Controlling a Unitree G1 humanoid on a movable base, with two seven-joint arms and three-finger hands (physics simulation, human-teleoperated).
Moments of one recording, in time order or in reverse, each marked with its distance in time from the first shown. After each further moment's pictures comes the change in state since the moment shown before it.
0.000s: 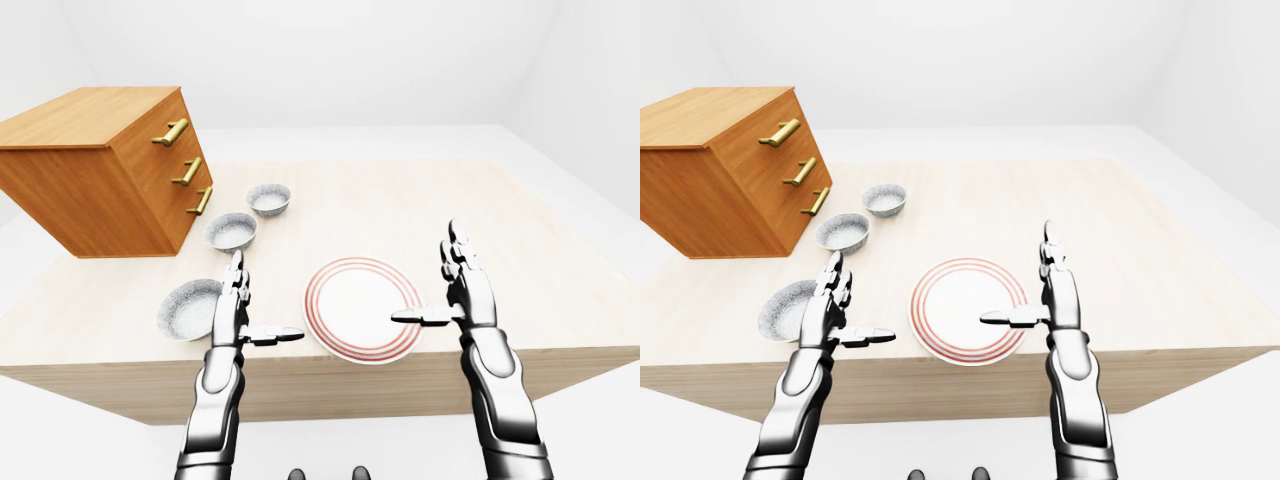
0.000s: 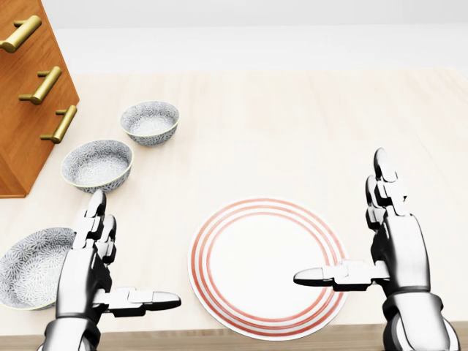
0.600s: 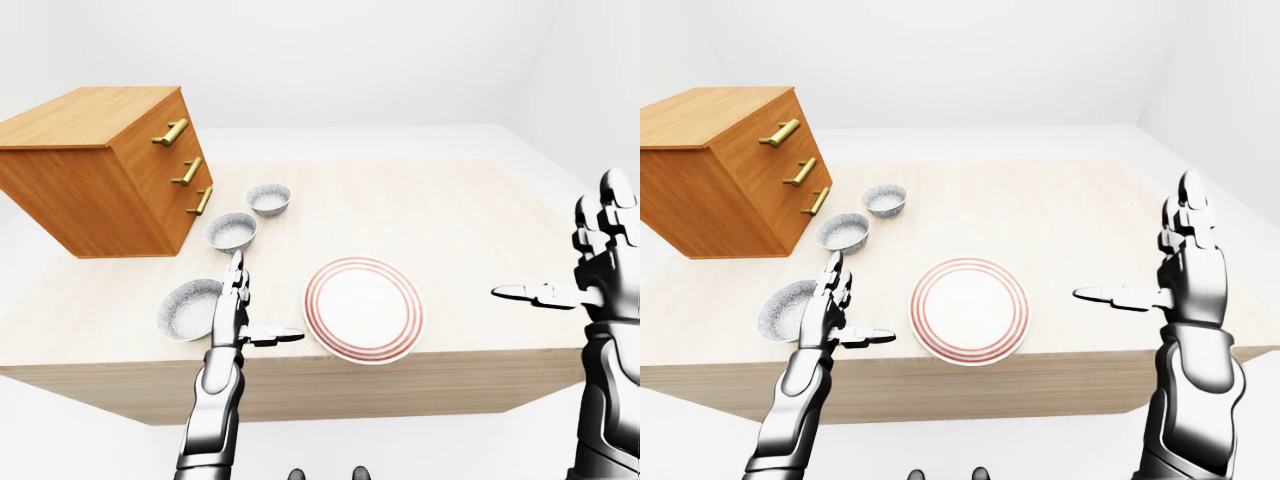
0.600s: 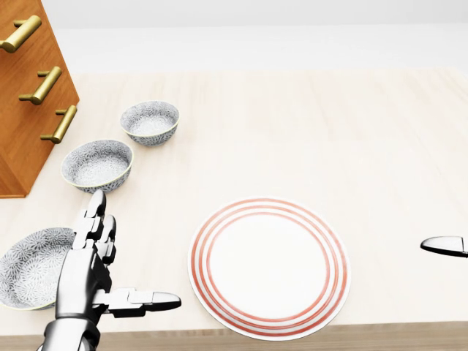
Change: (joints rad) left arm 0.007 -0.002 -0.002 -0.021 0.007 0.017 0.001; right arm -0.046 -0.214 -0.412 -0.157 0.096 0.000 0.133
